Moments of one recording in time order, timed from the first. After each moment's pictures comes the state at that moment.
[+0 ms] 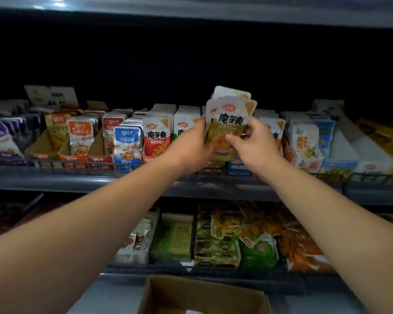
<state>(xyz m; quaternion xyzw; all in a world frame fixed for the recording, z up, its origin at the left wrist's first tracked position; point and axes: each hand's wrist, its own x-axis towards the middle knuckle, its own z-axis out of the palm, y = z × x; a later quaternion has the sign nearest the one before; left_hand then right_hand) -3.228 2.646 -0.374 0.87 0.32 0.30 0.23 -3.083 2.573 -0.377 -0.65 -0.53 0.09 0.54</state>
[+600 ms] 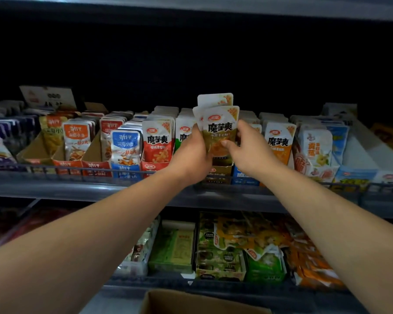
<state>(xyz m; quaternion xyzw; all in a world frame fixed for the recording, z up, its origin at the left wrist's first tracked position) -3.211 2.690 -0.407 0.85 0.35 0.32 0.22 -3.074 2.613 -0.385 -0.70 -0.59 0.00 0.41</state>
